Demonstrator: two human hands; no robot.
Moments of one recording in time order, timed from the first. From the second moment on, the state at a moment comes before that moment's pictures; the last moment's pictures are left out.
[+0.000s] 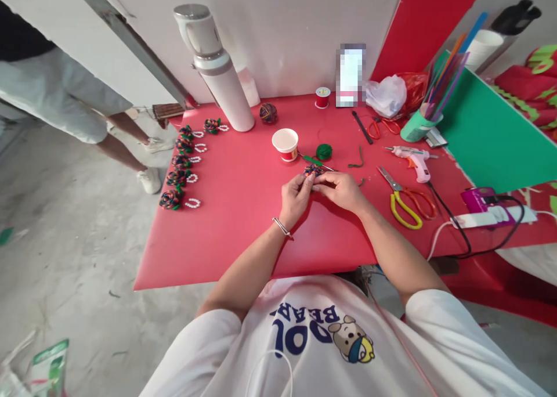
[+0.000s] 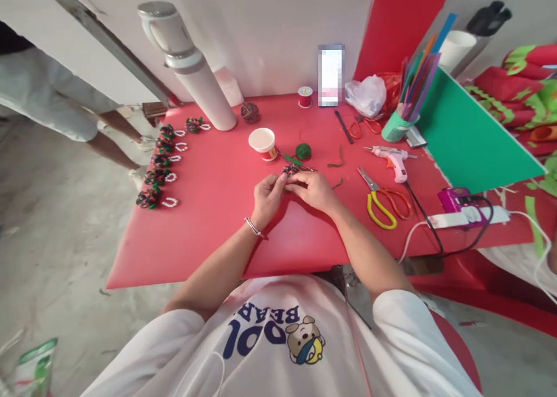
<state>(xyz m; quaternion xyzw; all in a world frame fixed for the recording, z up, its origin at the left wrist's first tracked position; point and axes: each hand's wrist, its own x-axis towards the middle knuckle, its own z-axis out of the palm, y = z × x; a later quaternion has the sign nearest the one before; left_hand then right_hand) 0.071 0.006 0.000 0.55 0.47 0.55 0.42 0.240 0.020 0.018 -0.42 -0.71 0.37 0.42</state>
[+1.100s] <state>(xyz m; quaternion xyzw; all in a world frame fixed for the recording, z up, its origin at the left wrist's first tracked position) 0.080 0.050 0.055 0.55 0.43 0.61 0.38 0.237 0.026 0.002 -0.45 -0.71 0.27 0.47</state>
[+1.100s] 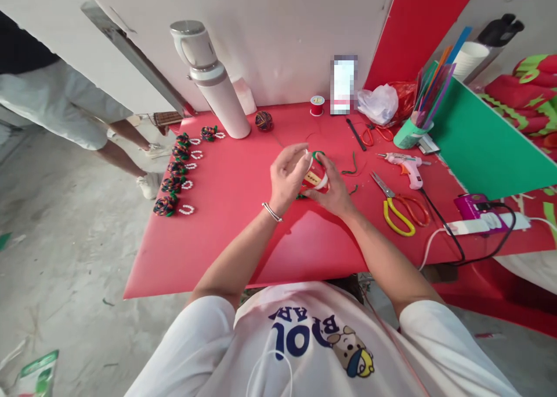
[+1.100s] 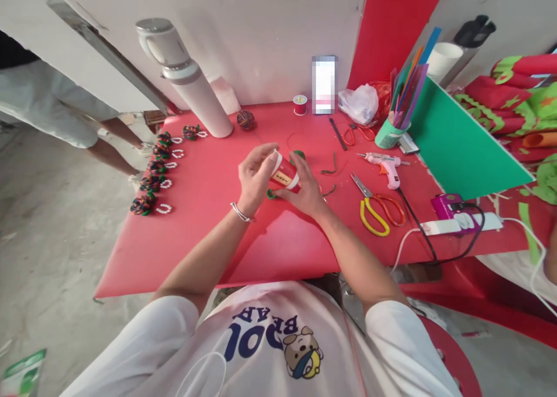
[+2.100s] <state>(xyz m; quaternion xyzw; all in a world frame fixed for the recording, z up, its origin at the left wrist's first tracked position) 0.048 0.038 0.002 0.07 0.36 0.66 0.65 0.217 0.000 0.020 -0.46 -0.84 -0.04 0.30</state>
